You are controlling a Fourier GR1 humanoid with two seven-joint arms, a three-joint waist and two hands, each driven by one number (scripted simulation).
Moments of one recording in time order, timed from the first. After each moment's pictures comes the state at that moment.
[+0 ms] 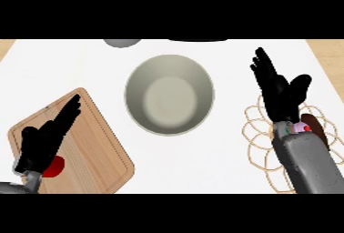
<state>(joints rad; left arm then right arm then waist) -0.06 0.58 -0.29 -1.58 0.26 0.20 0.16 -0.41 -0.25 0.13 -1.41 -0.15 -0.23 0.15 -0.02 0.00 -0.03</state>
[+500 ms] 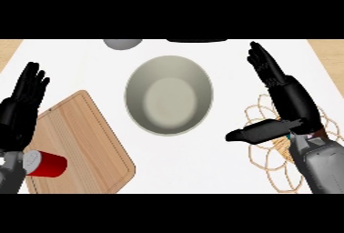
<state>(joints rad) -0.15 0.54 -0.09 -1.60 0.33 0.28 0.02 -0.37 -0.37 0.19 -1.63 -0.13 -0.02 0.00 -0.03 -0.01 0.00</state>
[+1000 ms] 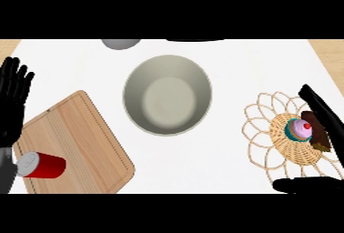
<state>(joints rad) -0.16 0.52 0.01 -1.55 0.37 0.24 -0.05 0.04 -0.58 0.11 -1.98 0.04 0.00 -0.21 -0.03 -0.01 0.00</state>
